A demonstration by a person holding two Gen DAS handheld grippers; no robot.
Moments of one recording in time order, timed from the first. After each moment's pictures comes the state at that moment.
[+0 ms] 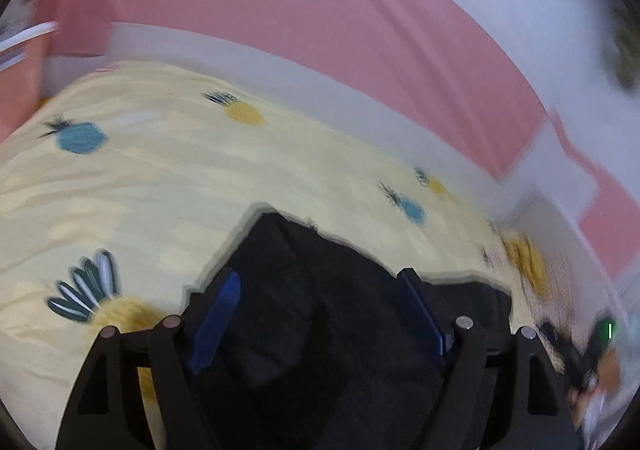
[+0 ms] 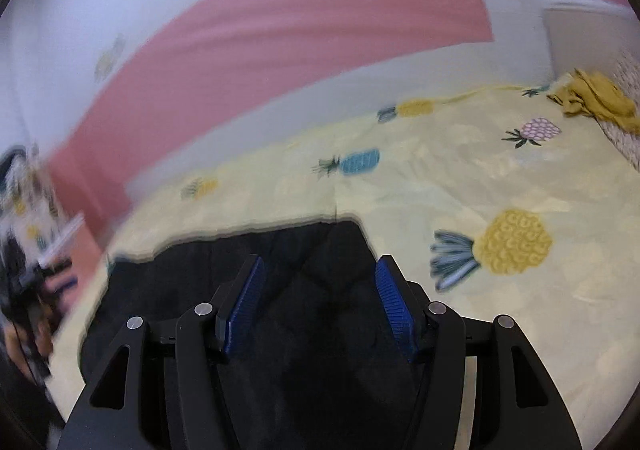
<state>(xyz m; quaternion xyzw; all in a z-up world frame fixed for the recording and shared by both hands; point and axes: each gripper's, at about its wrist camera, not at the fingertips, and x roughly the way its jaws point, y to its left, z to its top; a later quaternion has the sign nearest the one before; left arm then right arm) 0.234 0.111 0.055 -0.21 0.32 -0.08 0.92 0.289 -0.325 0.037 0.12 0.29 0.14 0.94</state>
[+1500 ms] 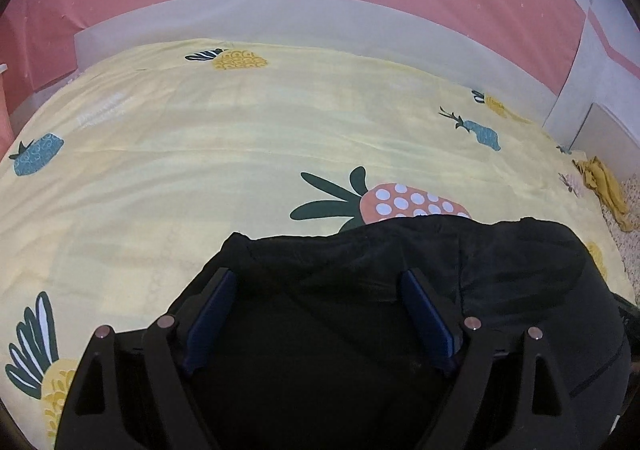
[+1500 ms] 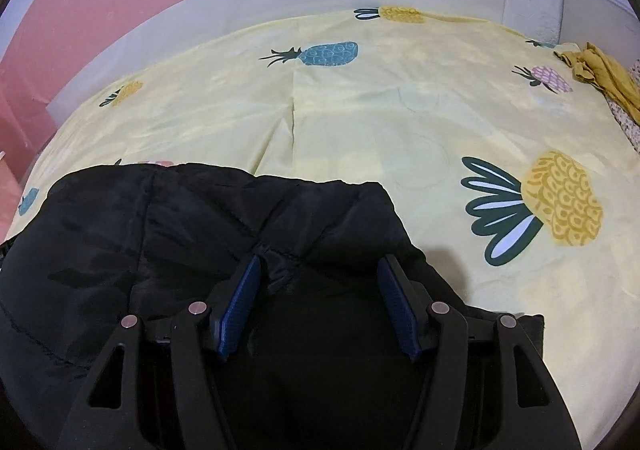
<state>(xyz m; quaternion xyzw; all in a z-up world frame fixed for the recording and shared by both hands) 0.358 0.079 -0.056 -0.08 0.39 0.00 0.92 0.410 -0.267 -0.075 0.05 0.42 0.04 0.90</state>
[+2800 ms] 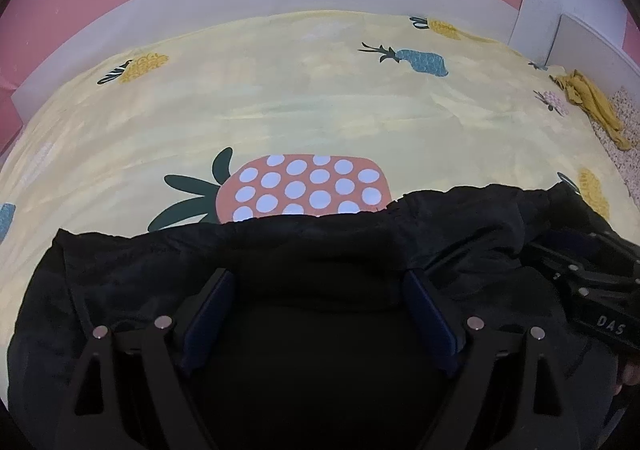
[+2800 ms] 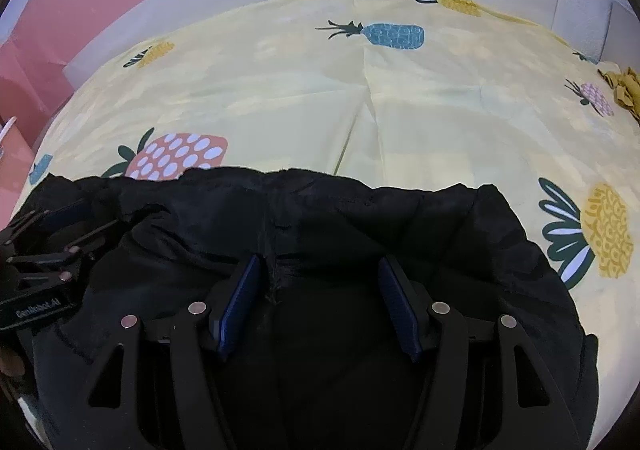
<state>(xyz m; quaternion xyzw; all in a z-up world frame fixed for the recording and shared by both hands) 0.396 -0.043 -0.052 0.03 0.46 -0.06 0.88 0.435 -0.202 -0.065 0.01 0.47 0.09 0.88</state>
